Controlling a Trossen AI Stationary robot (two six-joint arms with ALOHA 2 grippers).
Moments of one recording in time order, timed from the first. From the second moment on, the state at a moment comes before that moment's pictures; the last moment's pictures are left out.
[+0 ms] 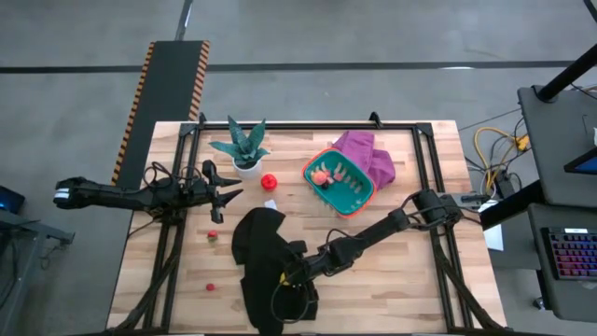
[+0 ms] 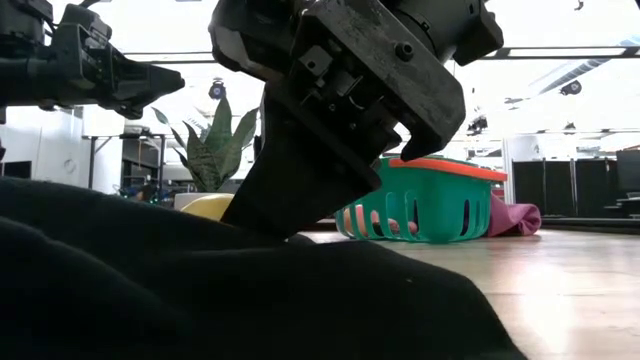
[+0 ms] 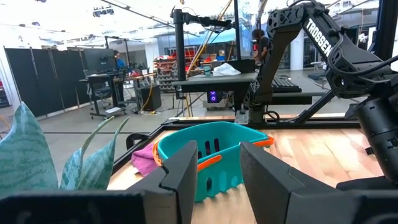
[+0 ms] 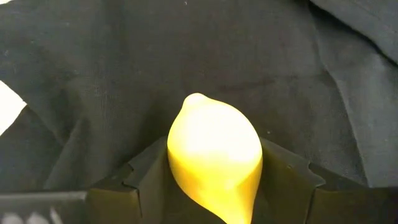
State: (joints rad) left arm -0.02 0.41 0.00 0.48 -0.25 0.11; right arm 0.40 2.20 1.45 -0.08 0.07 0.11
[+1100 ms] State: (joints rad) left arm -0.02 0.41 0.00 0.48 -0.25 0.11; right arm 0.40 2.08 1.45 -0.07 0.08 0.04
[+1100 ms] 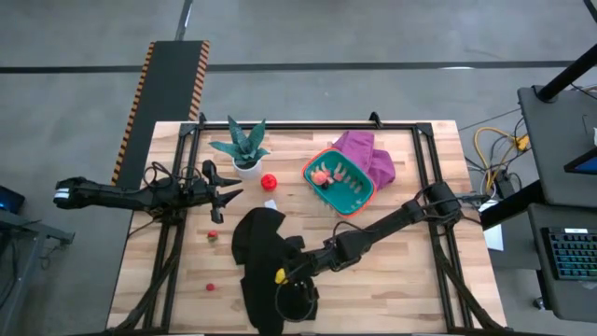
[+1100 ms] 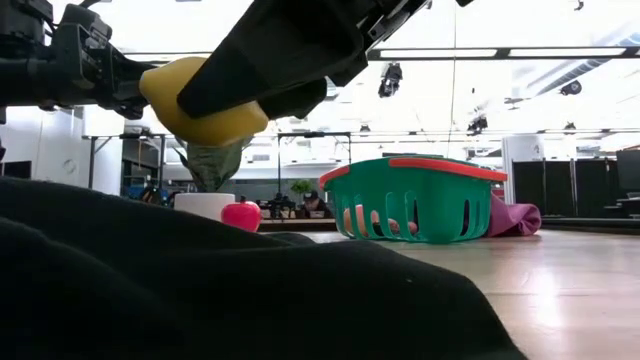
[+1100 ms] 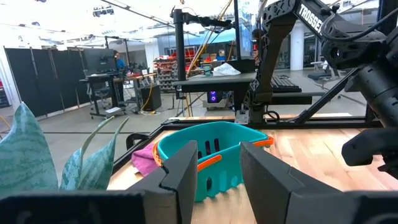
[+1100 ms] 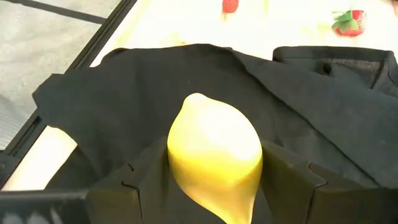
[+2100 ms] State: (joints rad) left arm -0.02 0.41 0.00 0.48 -0.25 0.11; right arm 0.40 1.97 1.45 -0.15 0.11 -0.03
